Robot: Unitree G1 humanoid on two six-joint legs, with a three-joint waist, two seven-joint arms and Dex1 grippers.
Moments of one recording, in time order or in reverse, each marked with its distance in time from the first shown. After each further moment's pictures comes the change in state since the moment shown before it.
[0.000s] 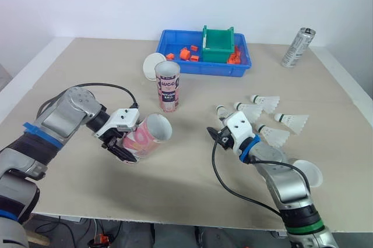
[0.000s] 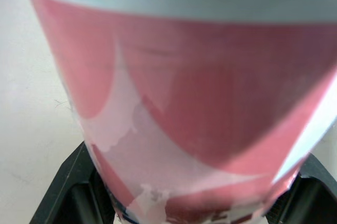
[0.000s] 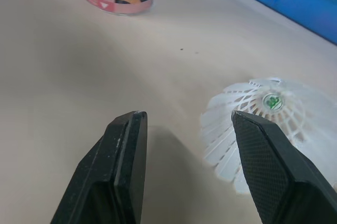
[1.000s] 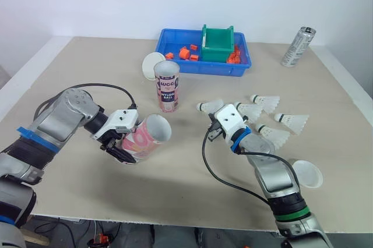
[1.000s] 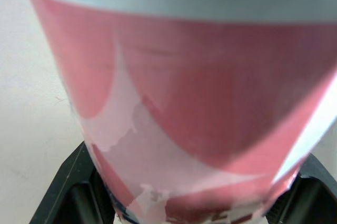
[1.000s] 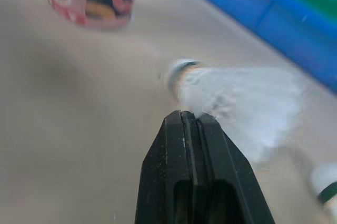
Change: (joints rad) left arm 0.044 0.012 0.050 -0.081 0.022 0.054 0.009; right arm -0.075 0.035 0.026 0.020 -0.127 -0.043 -0.047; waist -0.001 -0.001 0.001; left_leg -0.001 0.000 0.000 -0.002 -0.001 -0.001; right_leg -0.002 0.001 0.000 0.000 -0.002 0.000
